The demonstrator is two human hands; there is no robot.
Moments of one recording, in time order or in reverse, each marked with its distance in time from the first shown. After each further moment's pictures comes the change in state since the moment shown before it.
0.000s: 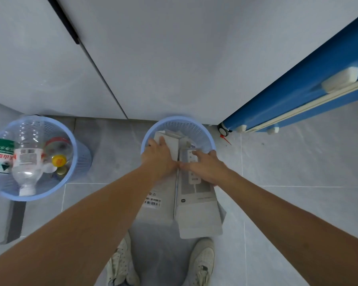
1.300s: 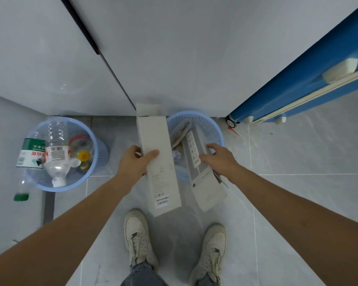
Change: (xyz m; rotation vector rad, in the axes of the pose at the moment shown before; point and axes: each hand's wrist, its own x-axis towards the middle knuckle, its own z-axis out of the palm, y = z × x) left_hand -0.069 -0.099 -0.019 -1.077 0.122 -0.163; right_hand -0.020 0.008 0.000 0.315 0.105 -0.040
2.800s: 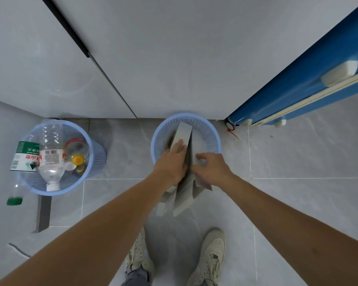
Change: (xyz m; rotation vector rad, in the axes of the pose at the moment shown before) left_hand 0.021 0.015 0.104 1.069 -0.298 0.500; right_hand -0.013 -0.009 0.010 -0.145 -0.023 -0.012
